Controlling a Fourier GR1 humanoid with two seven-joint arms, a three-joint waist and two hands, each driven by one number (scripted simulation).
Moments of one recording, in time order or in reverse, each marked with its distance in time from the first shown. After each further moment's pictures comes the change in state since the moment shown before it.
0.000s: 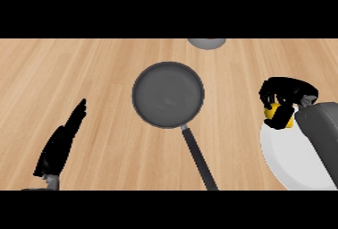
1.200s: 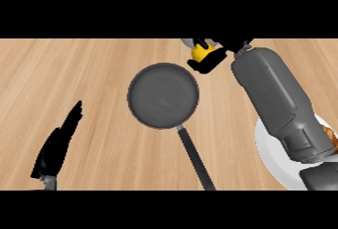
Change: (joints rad) left arm 0.011 -0.006 0.034 0.026 -0.011 -0.002 -0.013; right arm -0.511 0.323 -0.143 0.356 -0.013 -0.549 -0.468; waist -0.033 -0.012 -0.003
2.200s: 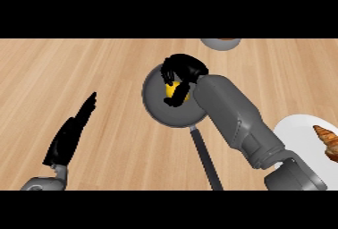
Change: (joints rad) left arm -0.087 -0.023 -0.042 0.003 -0.020 -0.044 0.036; right arm -0.070 0.196 0.202 0.389 -0.140 -0.017 0.089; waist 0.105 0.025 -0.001
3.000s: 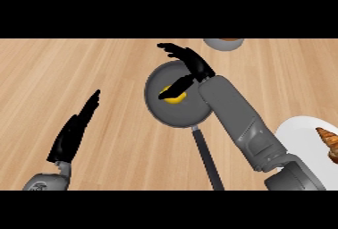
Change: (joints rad) left arm -0.025 -0.012 -0.008 0.011 -0.014 -0.001 0.004; right arm 0.047 0.002 -0.164 -0.018 -0.440 -0.053 -0.006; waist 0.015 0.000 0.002
